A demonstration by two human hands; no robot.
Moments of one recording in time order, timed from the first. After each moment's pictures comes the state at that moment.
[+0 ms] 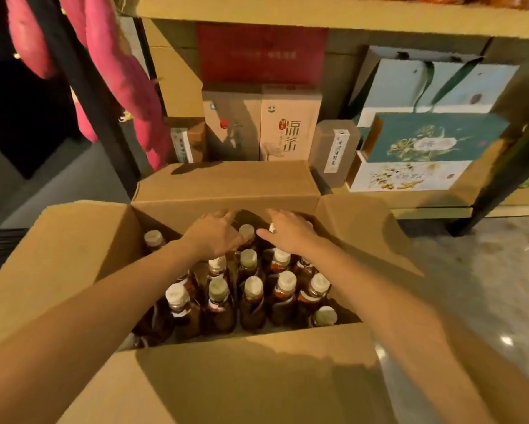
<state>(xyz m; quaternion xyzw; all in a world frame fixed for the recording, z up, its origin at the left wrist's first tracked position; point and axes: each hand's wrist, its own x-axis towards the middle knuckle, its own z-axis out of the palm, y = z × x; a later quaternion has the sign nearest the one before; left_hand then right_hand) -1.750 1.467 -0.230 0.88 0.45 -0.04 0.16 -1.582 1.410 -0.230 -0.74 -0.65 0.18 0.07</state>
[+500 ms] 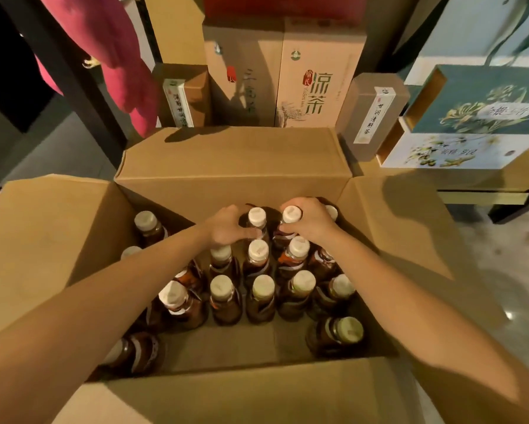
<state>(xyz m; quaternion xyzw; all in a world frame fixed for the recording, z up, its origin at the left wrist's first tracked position) -1.731 1.513 -0.300 0.80 0.43 -0.01 0.41 -1.551 1.449 -0.295 -0.74 -0.53 0.34 0.22</state>
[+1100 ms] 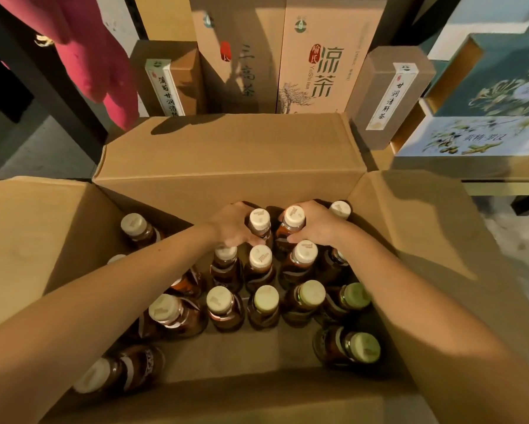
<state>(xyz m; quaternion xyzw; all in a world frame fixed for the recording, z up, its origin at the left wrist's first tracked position) -1.717 1.535 -0.328 0.78 0.47 -0.07 0.42 -1.536 1.465 -0.318 -0.71 -0.55 0.42 0.12</state>
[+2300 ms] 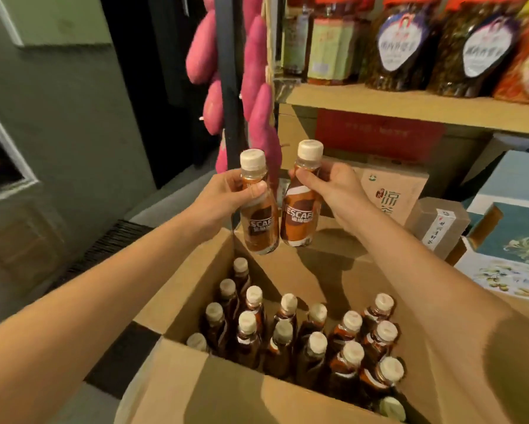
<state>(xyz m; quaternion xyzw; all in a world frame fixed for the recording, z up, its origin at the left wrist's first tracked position) -1.844 1.435 -0.084 0.62 0.46 0.45 0.45 -1.656 1.457 -0.079 -0.50 -0.60 0.40 0.48</state>
